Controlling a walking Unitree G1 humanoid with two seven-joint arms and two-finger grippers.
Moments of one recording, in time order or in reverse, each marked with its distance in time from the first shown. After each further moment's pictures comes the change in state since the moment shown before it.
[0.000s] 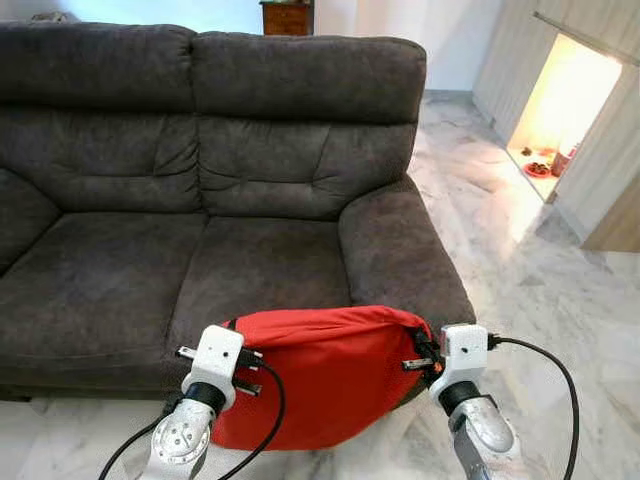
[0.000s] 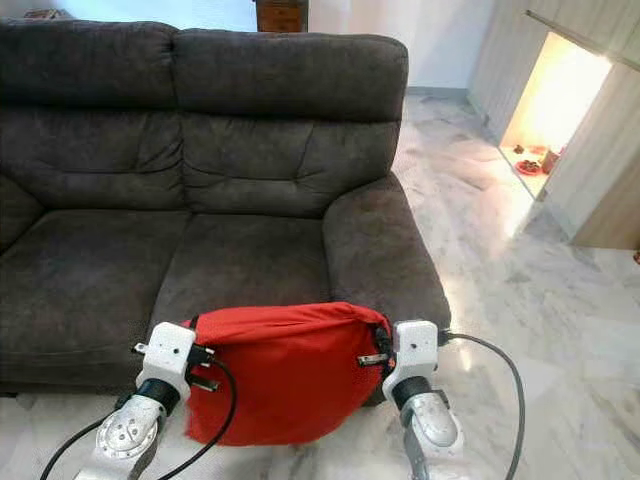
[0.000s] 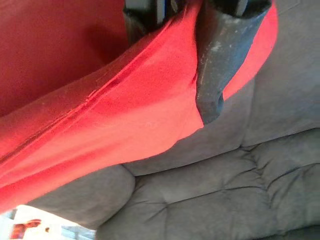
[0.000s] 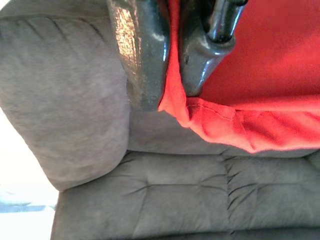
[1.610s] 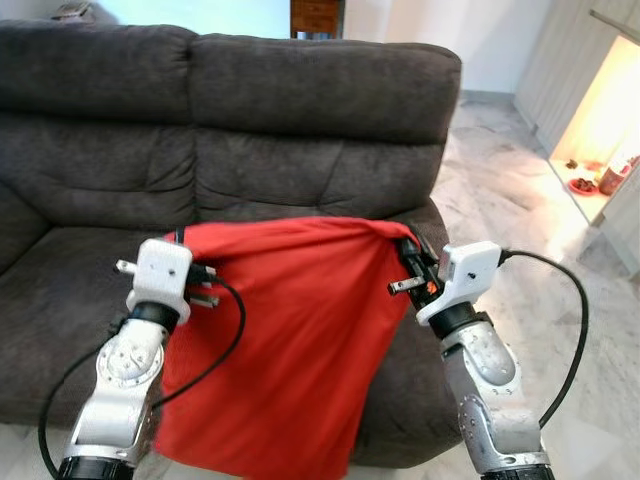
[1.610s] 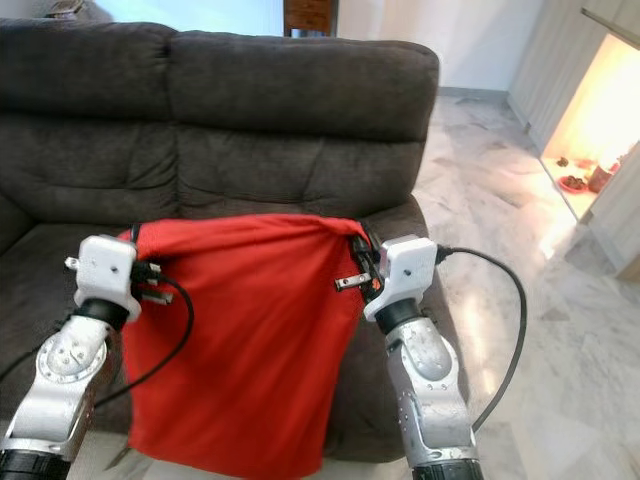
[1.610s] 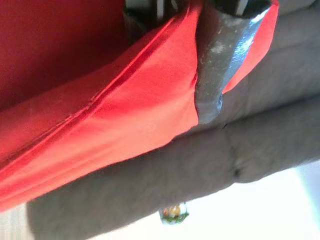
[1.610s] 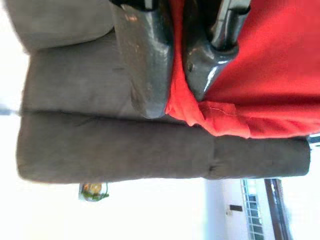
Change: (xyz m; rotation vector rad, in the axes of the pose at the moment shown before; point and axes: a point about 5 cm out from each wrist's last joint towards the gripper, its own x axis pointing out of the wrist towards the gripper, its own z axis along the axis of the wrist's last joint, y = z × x) left arm 0.029 0.068 0.102 0.112 -0.307 0.157; right arm 0.018 0.032 0.126 -0.060 -0.399 0.175
